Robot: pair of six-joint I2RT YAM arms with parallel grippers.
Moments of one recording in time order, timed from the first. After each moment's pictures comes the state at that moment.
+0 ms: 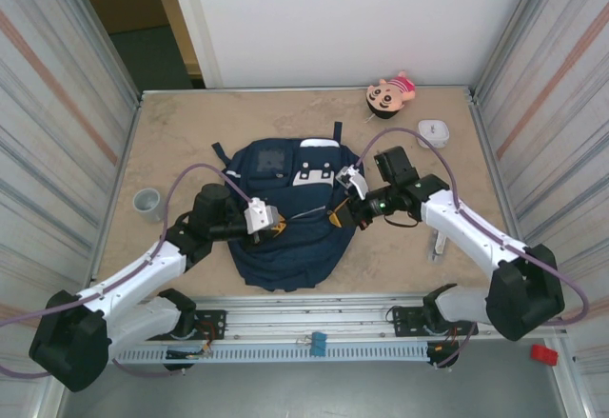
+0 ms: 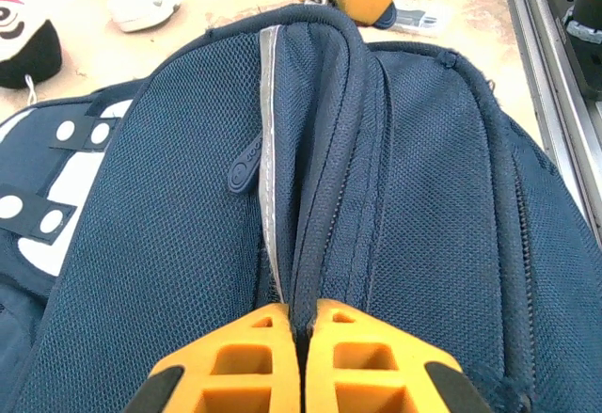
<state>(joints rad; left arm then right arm) -0.55 0.99 0.48 -0.02 0.63 0.56 0.49 1.26 0.90 -0.60 -0.82 -0.08</state>
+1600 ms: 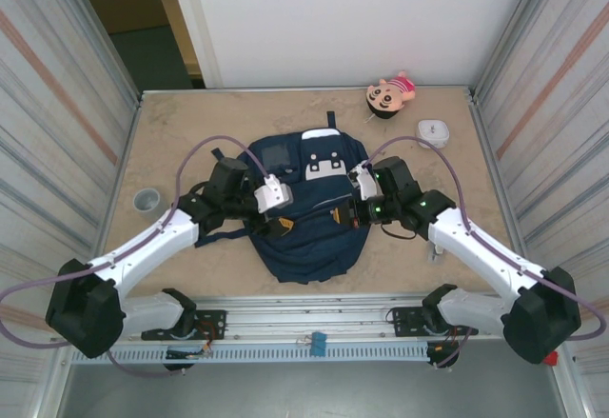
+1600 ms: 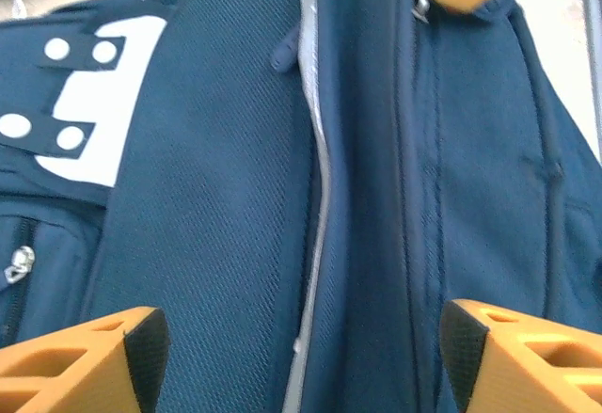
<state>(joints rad) -0.57 1.20 0.79 -0.35 0.52 0.60 0.58 1.13 0.83 -0.52 -0.49 0.44</state>
